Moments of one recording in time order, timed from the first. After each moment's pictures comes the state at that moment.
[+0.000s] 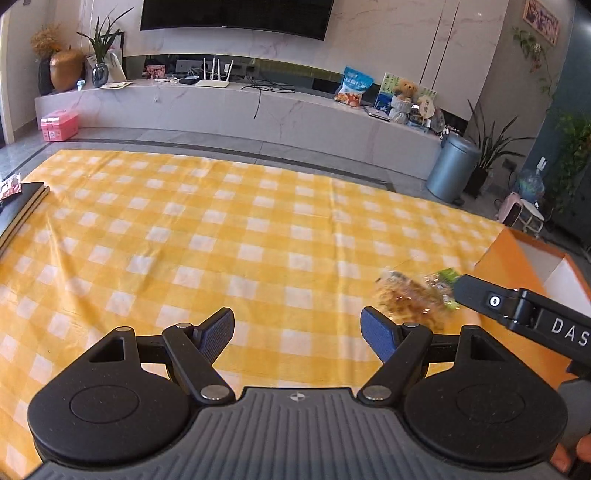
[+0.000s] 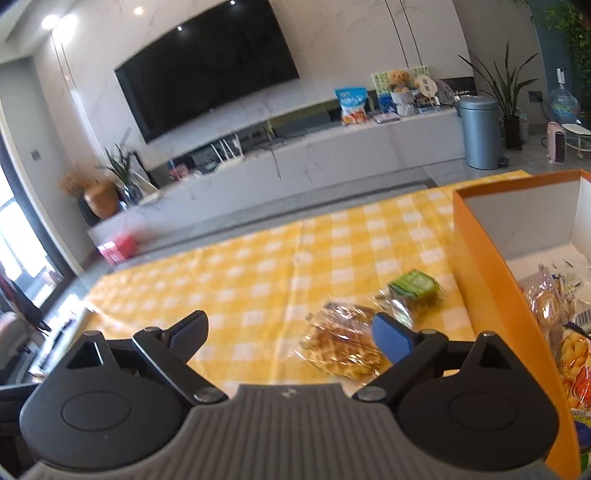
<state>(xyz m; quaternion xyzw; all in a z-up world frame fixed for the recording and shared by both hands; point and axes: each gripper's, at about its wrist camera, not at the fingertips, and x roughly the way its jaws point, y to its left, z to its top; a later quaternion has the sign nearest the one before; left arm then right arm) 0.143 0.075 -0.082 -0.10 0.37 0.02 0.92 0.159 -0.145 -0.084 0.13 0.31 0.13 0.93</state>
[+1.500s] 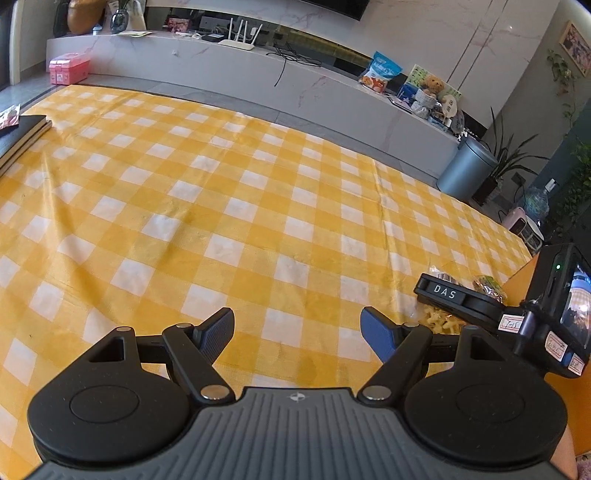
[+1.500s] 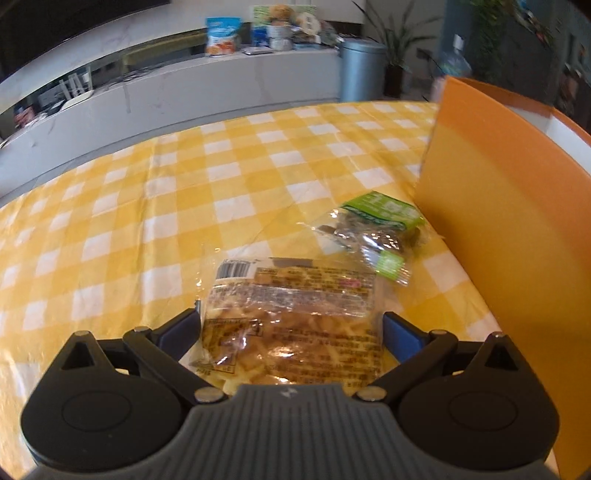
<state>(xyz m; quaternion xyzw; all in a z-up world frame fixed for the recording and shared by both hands) 0.161 0.135 -0.119 -0.18 0.40 0.01 0.90 0.264 -0.068 -0.191 0.06 0.42 -0.11 0.90</state>
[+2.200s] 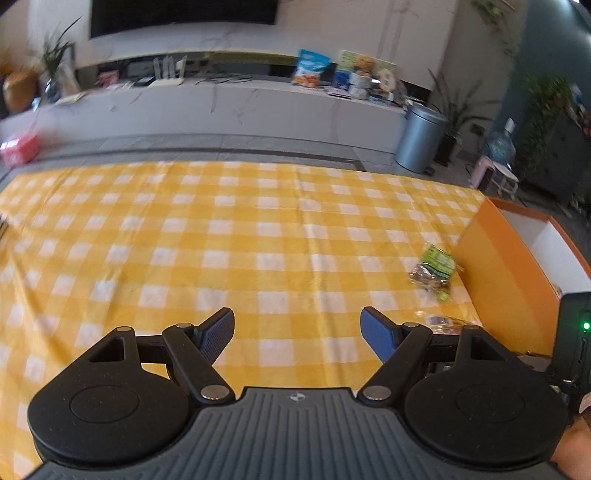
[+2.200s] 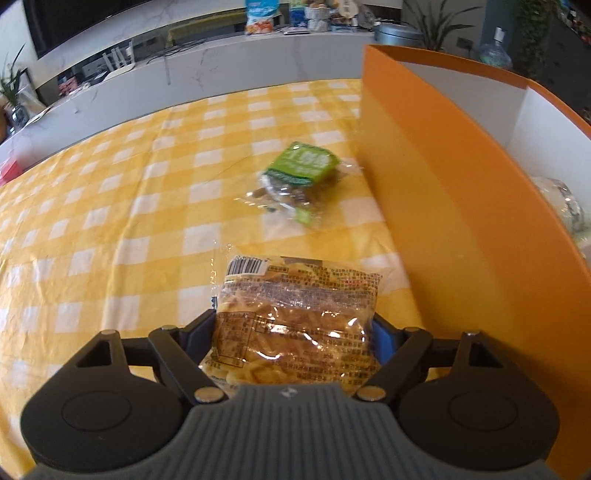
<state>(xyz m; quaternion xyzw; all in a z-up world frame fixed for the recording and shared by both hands) 0.165 0.051 -0.078 -0.05 0.38 -0.06 0.92 0.193 -0.148 -0.180 0.06 0.46 -0.04 0.89</state>
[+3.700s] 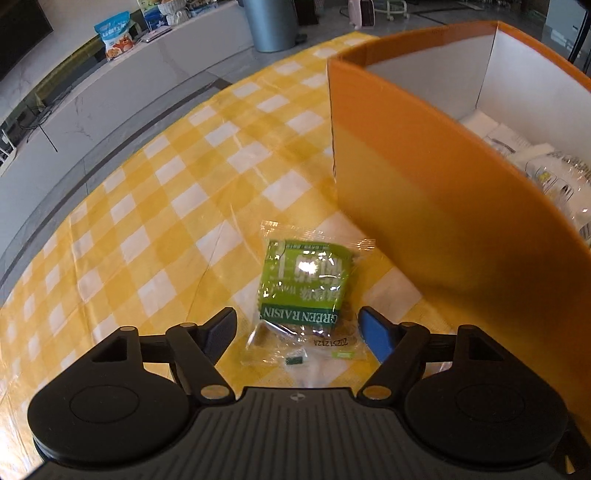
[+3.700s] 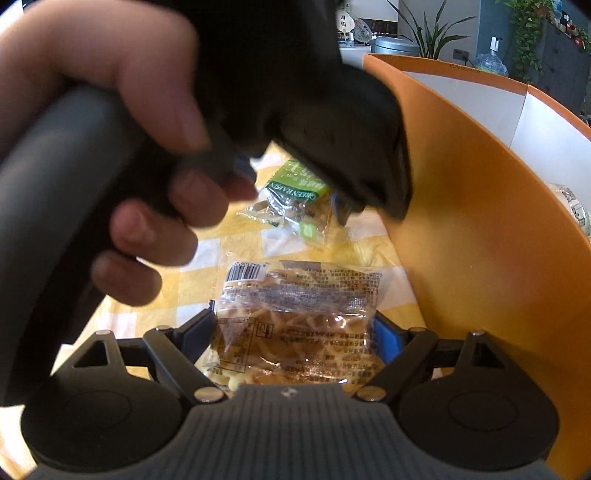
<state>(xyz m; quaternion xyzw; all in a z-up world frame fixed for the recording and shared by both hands) 0.308 -0.148 -0.156 0.22 0.49 -0.22 0.82 0.187 -0.146 -0.182 0.06 0.43 -0.03 0.90</state>
